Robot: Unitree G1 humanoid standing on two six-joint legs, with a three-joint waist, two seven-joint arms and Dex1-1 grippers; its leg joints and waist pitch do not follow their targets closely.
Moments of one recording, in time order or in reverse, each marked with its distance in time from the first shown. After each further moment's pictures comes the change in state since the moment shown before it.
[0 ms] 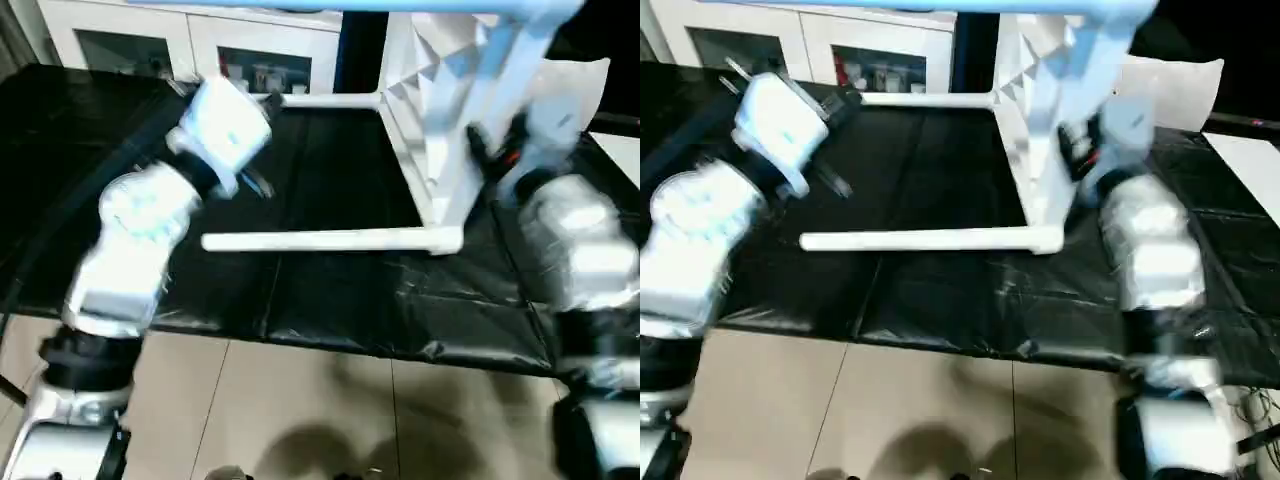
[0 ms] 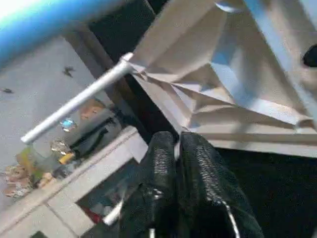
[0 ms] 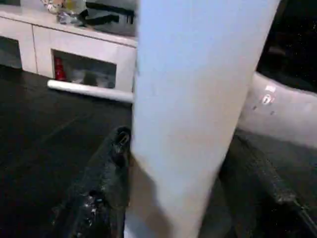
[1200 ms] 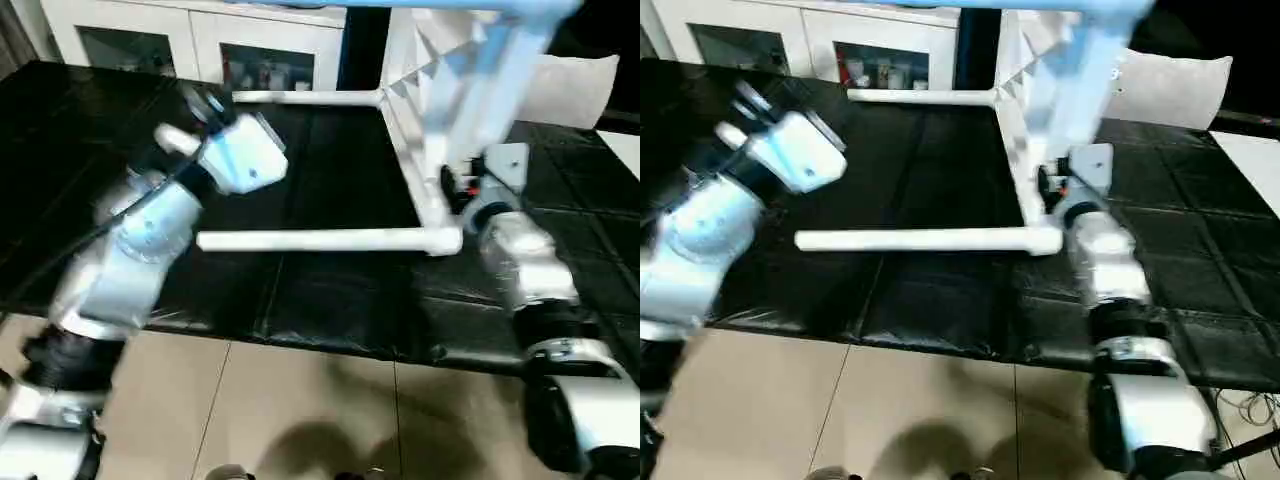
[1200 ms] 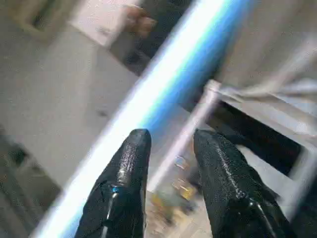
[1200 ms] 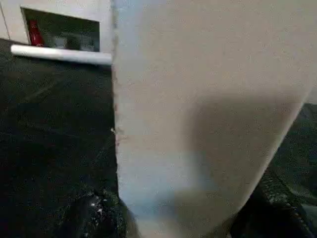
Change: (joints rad) left arm -0.111 0.120 0.048 0.062 0.324 -0.289 0.292; right arm -0.105 -0.005 0.021 0.402 -0.050 -0.212 -0.031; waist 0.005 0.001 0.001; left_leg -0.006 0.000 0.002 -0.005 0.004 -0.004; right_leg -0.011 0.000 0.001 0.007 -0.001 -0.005
